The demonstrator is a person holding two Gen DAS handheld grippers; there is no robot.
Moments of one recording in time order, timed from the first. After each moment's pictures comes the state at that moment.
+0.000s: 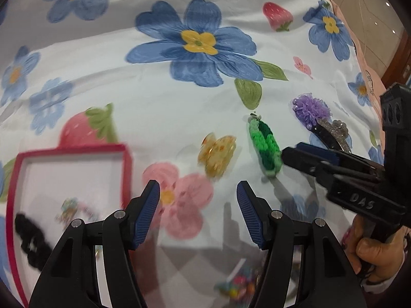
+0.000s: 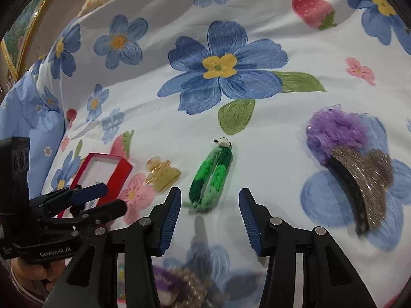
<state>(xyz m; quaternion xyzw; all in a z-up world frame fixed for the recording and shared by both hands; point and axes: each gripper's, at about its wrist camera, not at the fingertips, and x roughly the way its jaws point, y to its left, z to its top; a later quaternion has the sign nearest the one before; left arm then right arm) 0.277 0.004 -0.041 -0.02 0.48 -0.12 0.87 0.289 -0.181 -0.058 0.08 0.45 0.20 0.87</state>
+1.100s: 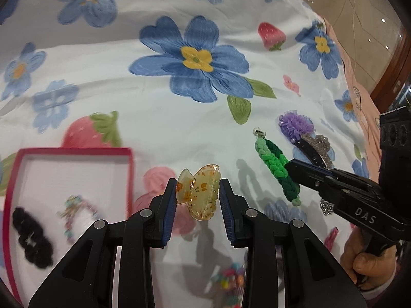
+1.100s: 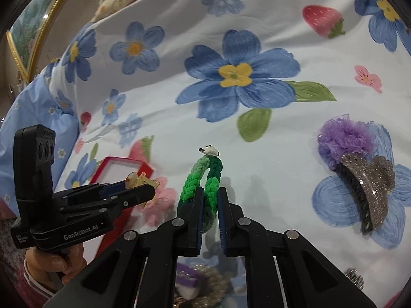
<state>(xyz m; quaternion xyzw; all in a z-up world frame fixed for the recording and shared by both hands) 0.250 0.028 -0.017 -0.07 0.45 -0.13 0.88 0.271 -0.174 -0.037 0.09 0.43 0.23 0.87</state>
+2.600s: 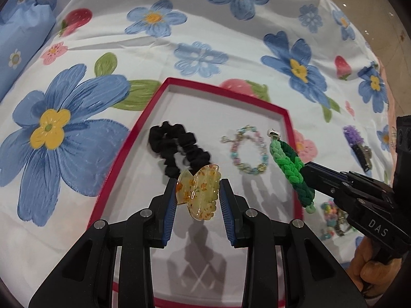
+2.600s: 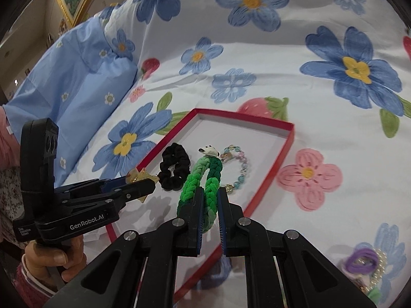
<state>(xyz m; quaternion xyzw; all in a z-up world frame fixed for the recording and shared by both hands) 0.151 0.197 -0.046 -0.13 0.46 0.03 0.88 0.202 0.008 -0.041 0.01 0.45 0.36 0.82</state>
